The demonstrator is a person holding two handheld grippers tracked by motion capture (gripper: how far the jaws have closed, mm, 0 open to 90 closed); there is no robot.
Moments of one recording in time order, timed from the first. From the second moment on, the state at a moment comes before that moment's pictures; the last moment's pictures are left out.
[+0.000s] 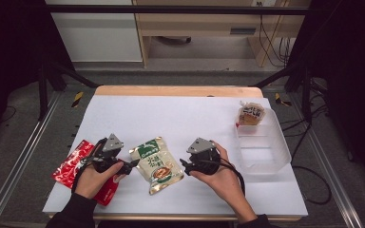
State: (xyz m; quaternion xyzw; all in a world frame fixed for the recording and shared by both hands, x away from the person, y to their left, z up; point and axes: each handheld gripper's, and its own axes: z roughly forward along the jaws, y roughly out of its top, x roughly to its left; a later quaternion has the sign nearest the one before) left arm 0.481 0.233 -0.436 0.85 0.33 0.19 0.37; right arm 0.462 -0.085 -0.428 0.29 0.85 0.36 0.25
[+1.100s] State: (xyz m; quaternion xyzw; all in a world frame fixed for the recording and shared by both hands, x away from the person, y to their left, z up) left arm 0.500 0.226 -0.455 0.87 0.33 0.12 0.34; right arm 0.457 -0.094 -0.449 0.29 0.86 0.34 0.25
